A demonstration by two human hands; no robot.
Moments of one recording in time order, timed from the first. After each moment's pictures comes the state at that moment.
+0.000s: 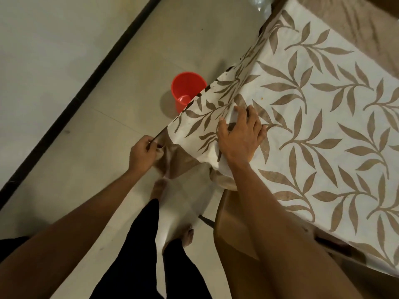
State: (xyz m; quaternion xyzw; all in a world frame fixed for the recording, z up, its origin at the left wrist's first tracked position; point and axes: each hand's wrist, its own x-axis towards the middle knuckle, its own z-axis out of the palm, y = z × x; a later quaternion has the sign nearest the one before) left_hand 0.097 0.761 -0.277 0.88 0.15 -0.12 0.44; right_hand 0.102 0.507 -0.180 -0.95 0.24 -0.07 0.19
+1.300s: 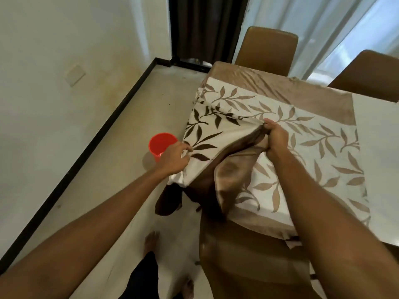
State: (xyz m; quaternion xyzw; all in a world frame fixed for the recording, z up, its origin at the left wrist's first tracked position) left_hand 0.091 0.597 -0.086 0.90 -0.23 -0.13 0.34; right_hand 0.032 0.302 -0.015 -0.51 0.43 -0.19 0.72
